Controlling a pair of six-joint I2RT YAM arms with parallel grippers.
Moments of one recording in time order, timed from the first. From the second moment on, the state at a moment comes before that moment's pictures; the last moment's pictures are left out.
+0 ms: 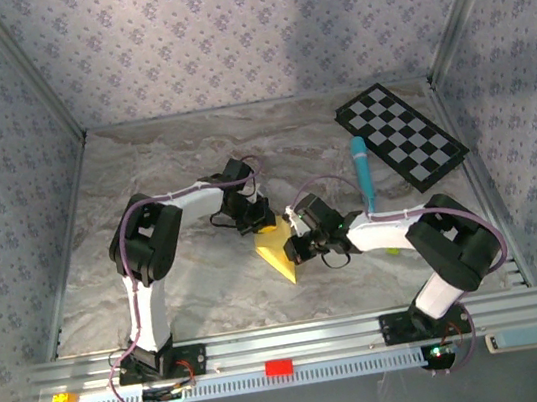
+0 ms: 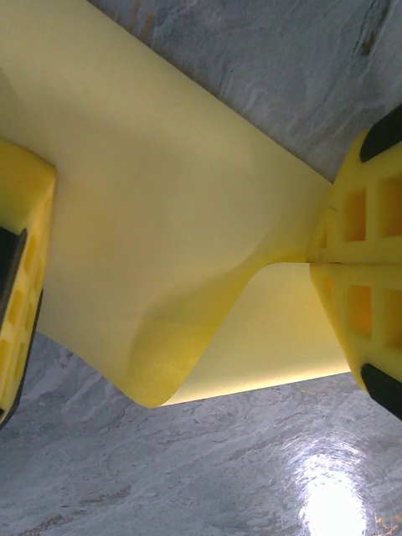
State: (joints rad) left arm -0.58 2.03 1.27 -0.50 0.59 -0.64; right arm 0.76 1.59 0.68 -0.02 -0.32 0.45
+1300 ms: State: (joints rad) left arm -0.58 2.03 1.27 -0.50 0.59 -0.64; right arm 0.78 1.61 0.69 -0.05 -0.26 0.45
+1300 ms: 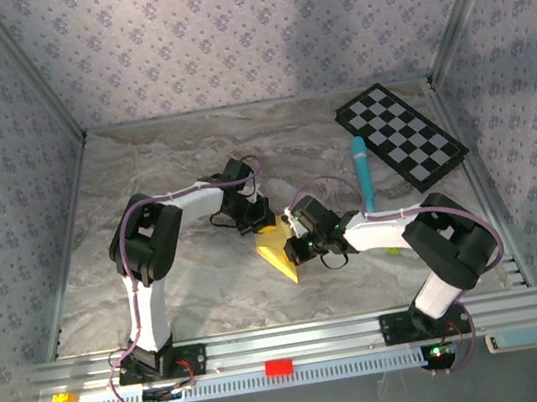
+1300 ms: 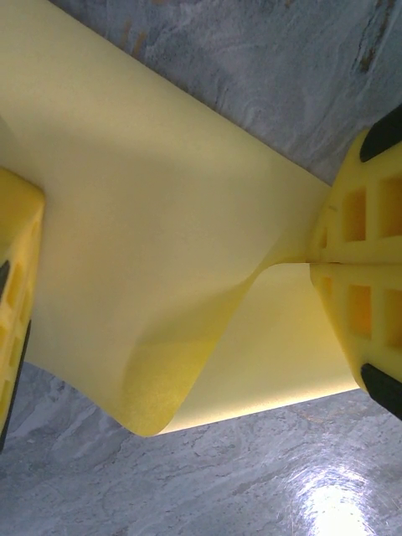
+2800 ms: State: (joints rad) left arm -0.58 2.03 1.27 -0.50 0.59 -0.64; right arm 0.79 1.60 0.70 -0.06 -0.22 0.45
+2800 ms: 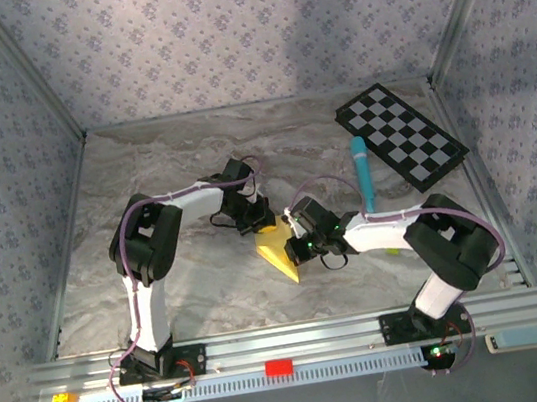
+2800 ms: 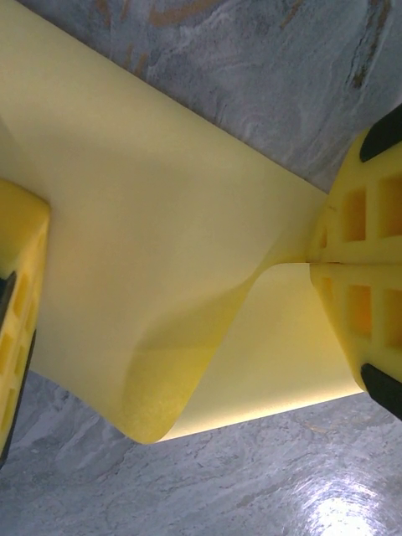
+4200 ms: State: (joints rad) left arm -0.63 1.45 0.62 0.01 0.54 -1.06; right arm 0.80 1.61 0.70 -0.05 -0.21 0.48
